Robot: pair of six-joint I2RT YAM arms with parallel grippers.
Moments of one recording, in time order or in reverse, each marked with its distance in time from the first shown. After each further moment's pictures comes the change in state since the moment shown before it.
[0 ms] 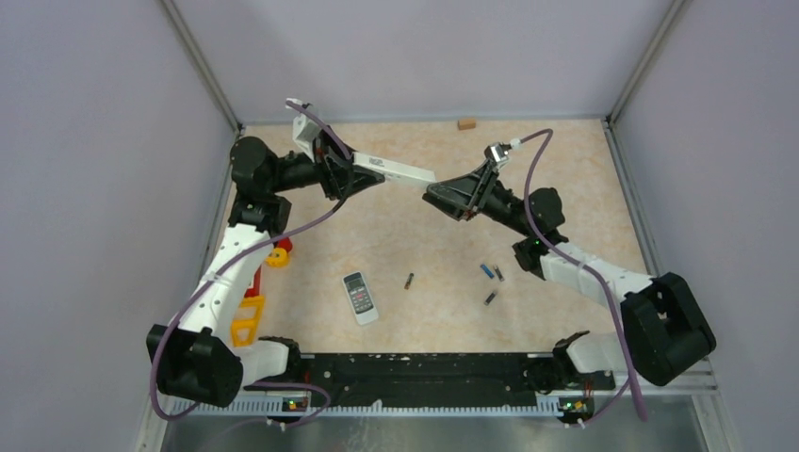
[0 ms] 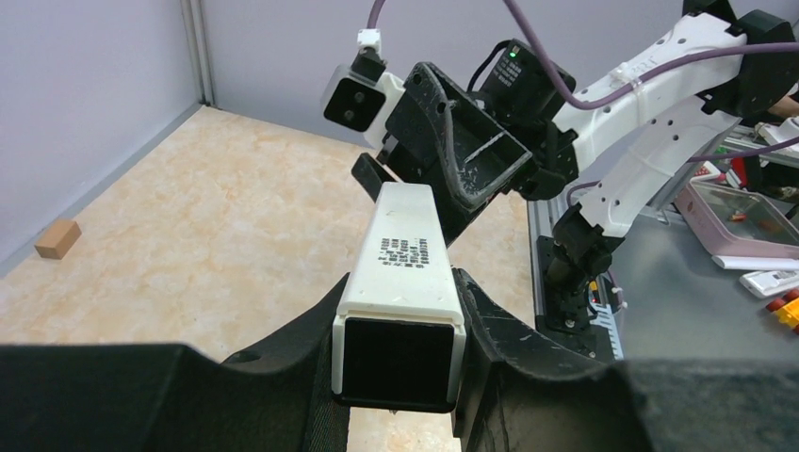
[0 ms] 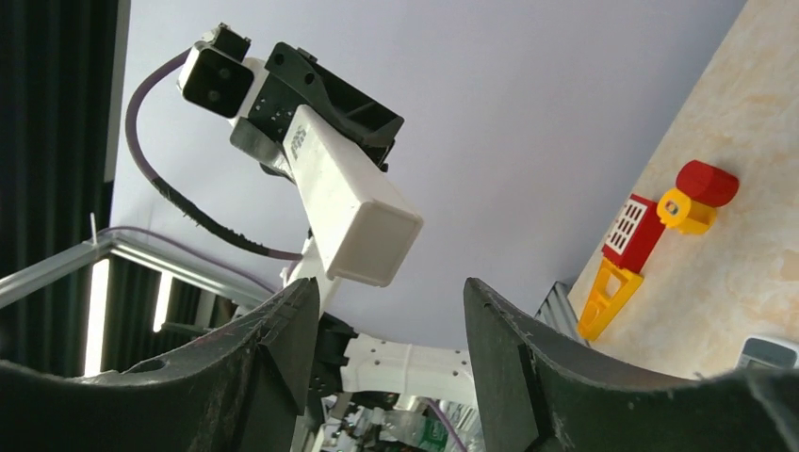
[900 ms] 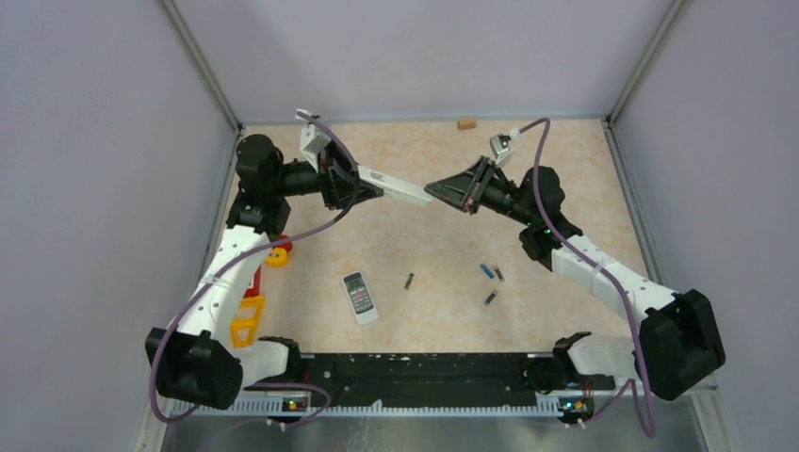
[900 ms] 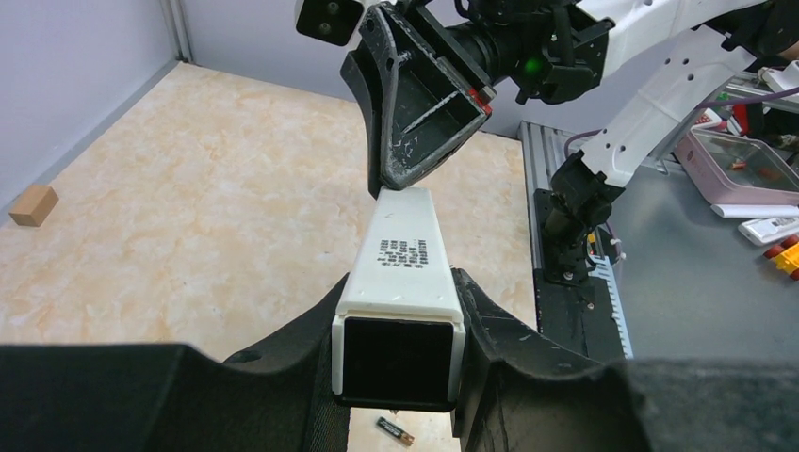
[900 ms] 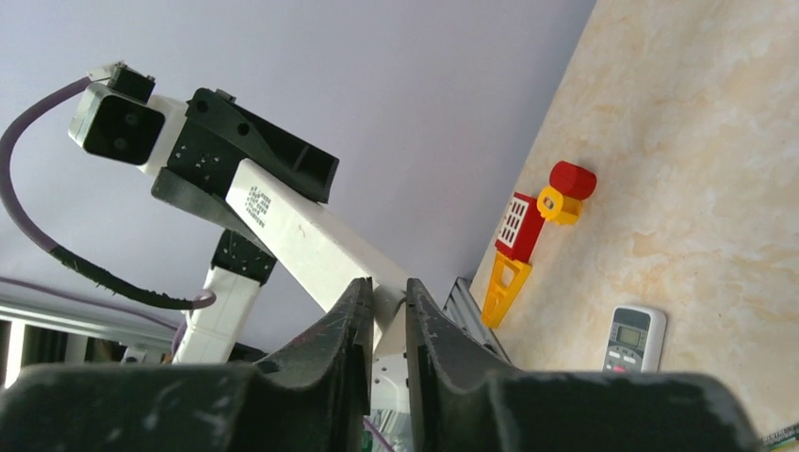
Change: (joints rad) left arm 0.002 -0.012 0.000 -0.224 0.063 0.213; right arm -0.011 -0.097 0.142 -0.516 0.046 -0.287
